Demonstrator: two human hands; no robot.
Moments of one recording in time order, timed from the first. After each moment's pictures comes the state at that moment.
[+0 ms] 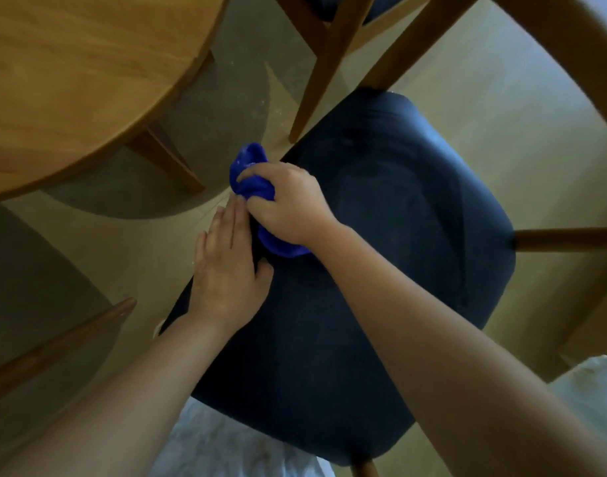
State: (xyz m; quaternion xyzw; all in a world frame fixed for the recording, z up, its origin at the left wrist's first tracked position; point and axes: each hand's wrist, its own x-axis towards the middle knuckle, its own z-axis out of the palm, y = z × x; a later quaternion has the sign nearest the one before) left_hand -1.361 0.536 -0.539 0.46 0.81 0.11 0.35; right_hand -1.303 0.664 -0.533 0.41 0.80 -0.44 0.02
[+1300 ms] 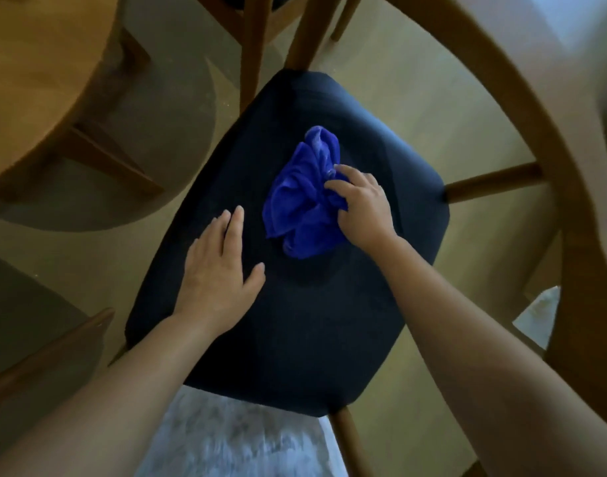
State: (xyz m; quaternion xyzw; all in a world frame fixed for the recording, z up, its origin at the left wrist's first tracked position) left_hand -1.322 0.529 -0.501 0.53 0.75 0.07 0.39; right_hand -1.134 0.675 -0.536 0.54 0.81 -0.24 0.04
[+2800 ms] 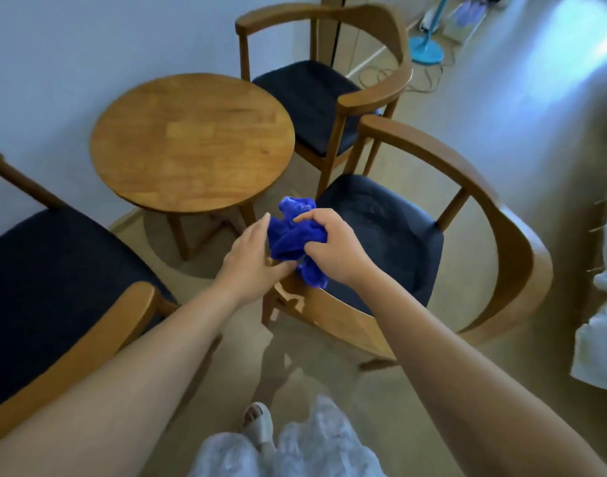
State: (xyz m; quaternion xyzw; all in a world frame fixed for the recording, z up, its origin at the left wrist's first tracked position) left_hand -1.395 0.284 -0.249 0.52 0.75 0.23 0.34; right_hand -1.258 0.349 -0.220 0.47 0.73 -0.46 -0.18
